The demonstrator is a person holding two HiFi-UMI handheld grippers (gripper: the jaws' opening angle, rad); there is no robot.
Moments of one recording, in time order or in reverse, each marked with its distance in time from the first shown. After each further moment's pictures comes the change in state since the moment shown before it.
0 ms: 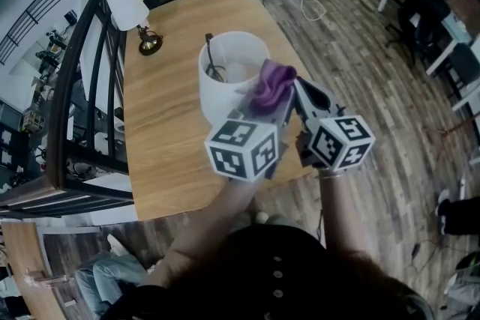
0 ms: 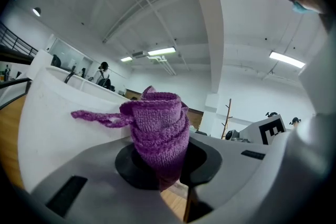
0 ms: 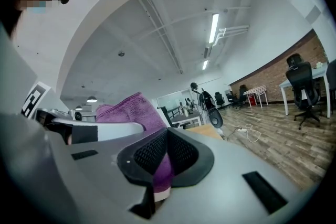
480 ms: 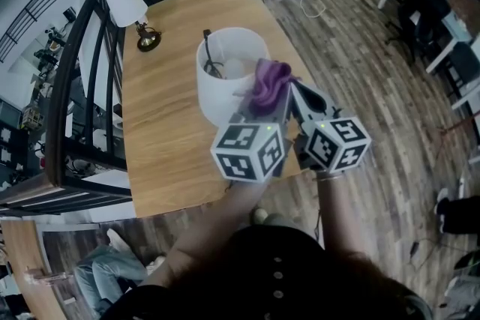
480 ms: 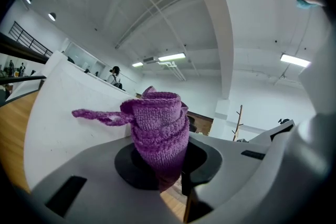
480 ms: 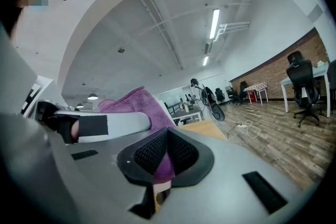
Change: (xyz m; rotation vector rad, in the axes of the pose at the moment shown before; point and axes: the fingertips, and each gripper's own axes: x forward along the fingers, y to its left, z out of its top) left arm -0.002 0.006 -0.002 -0.061 -0.069 0.109; right arm -0.004 0.004 -0.016 0.001 0.047 0.005
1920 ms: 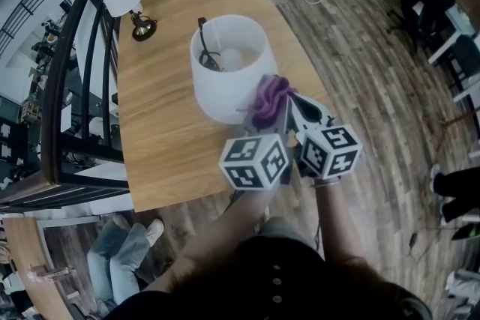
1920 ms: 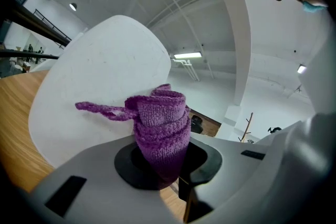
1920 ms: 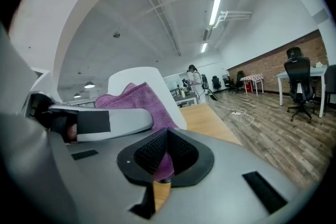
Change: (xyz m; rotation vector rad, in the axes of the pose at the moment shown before) left arm -0.008 0.019 -0.067 -0.170 0.029 0.098; right arm -0.006 -0.008 -0.071 -0.011 0.169 -0.040
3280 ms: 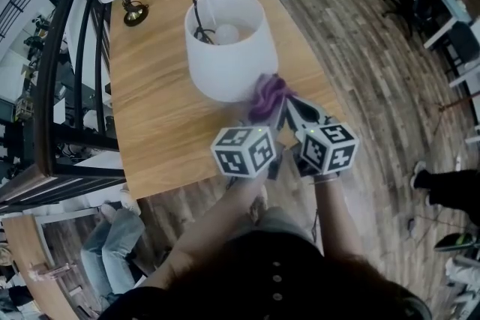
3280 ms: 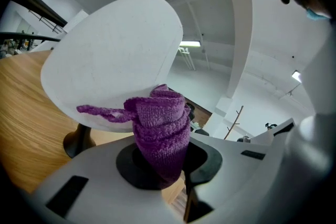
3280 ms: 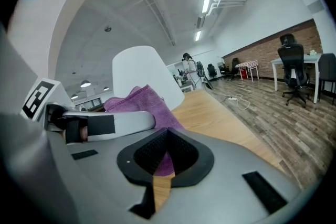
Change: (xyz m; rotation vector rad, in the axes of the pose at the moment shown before) left arm -0.017 0.016 -0.062 -0.035 0.160 -0.086; right arm -0.022 0.003 -0.064 0.081 0.115 -0.019
